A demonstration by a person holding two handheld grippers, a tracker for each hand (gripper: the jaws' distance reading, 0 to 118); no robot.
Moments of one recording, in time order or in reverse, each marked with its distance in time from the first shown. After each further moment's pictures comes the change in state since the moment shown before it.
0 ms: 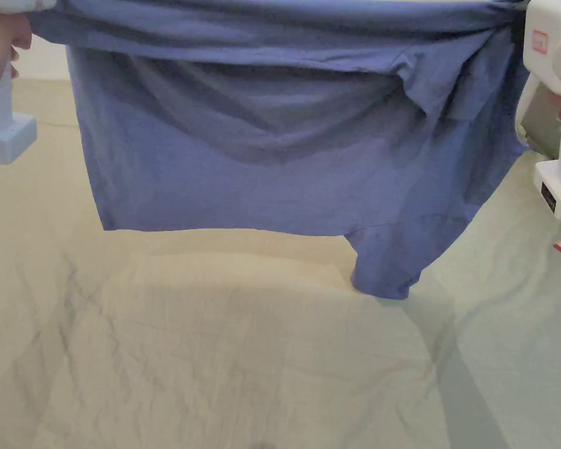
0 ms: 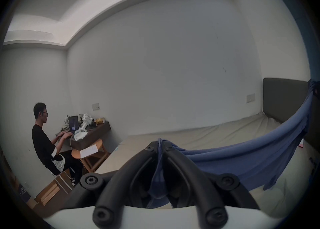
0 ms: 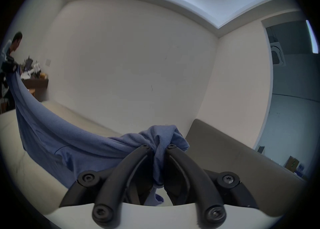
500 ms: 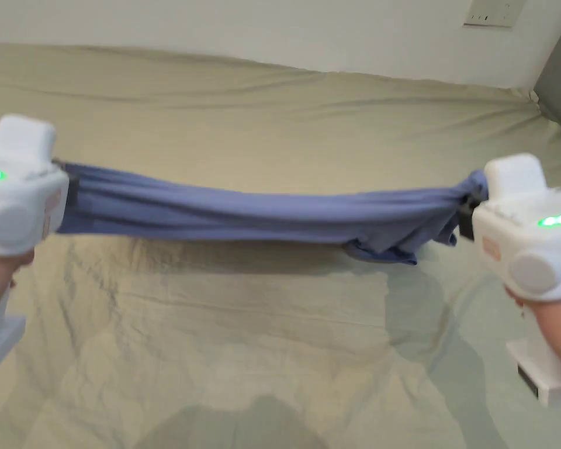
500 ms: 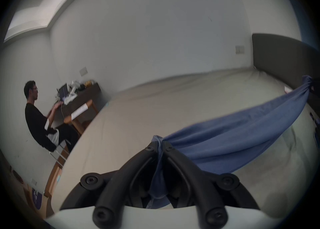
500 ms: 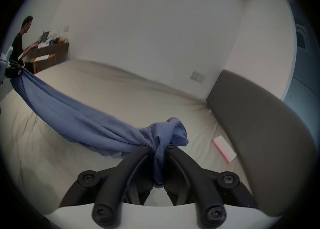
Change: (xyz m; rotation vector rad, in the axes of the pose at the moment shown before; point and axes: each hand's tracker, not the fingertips) left arm 0.015 -0.232 0.044 -0.345 -0.088 -0.099; right arm -0.064 -0.199 0.084 -0.387 0.243 0.034
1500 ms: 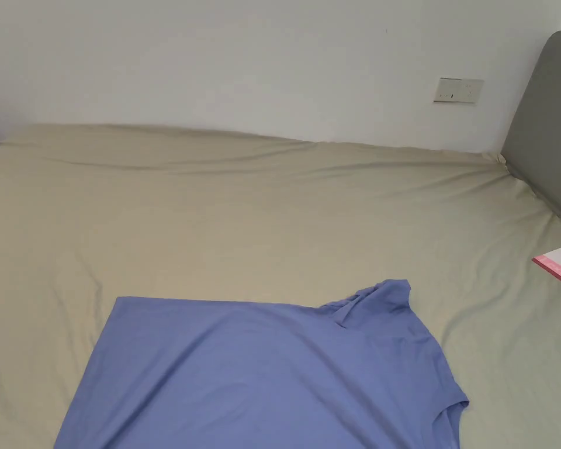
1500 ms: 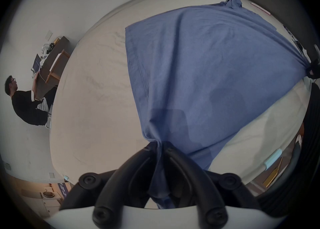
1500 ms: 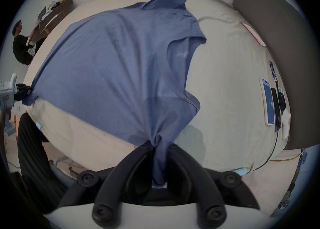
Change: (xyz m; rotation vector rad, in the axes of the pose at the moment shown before) left arm 0.012 -0.254 0.136 -0.580 -0.167 -0.245; right arm -0.028 -0.241 0.155 -0.698 0.293 -0.146
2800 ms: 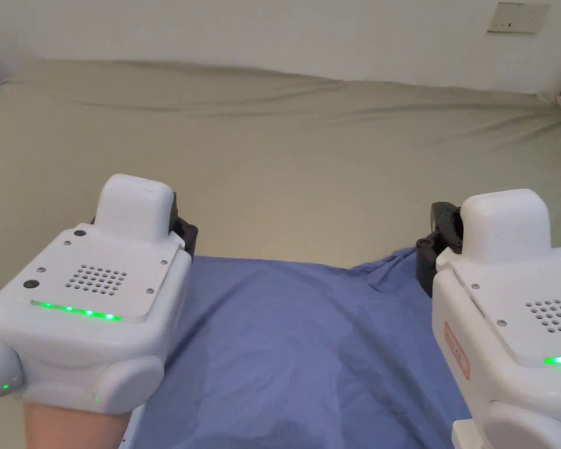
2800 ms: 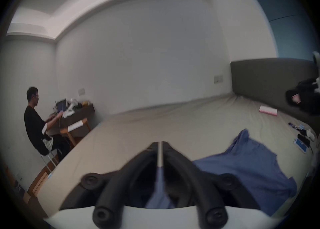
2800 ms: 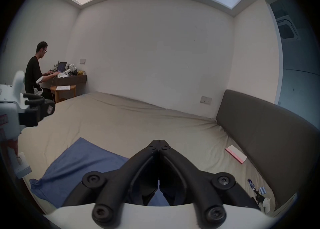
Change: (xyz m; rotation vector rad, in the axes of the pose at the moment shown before) left arm 0.018 0.208 0.121 0.873 0.108 0.241; right arm -0.129 0.184 0.151 0.992 -0.171 0.099
